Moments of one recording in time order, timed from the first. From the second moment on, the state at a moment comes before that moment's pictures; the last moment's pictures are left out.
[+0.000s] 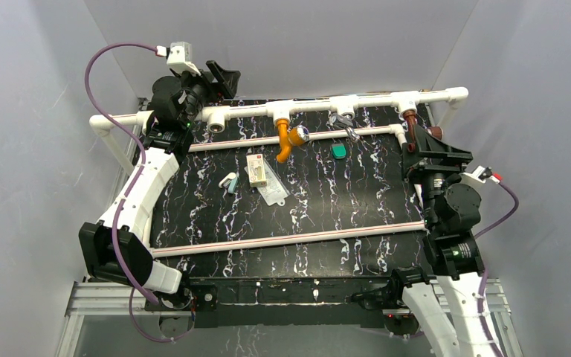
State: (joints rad) left arm -0.23 1.46 1.35 0.13 0.13 -0.37; right arm 0.20 0.51 0.75 -0.14 0.25 1.56
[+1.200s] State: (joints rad) left arm -0.23 1.46 1.35 0.13 0.14 -0.37; right arm 0.20 0.41 0.92 -0.43 0.04 -0.16
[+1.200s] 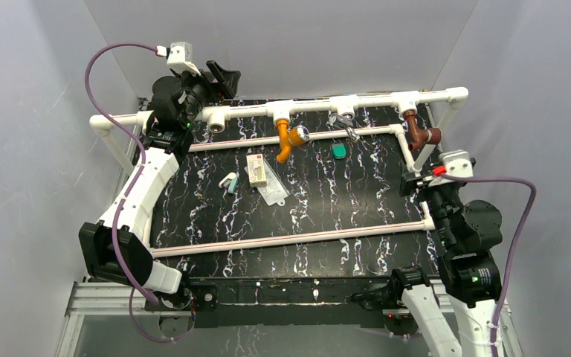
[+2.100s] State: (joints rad) left arm -0.23 1.46 1.35 0.13 0.14 -0.37; right arm 0.20 0.54 0.77 -0.09 0.00 -1.29
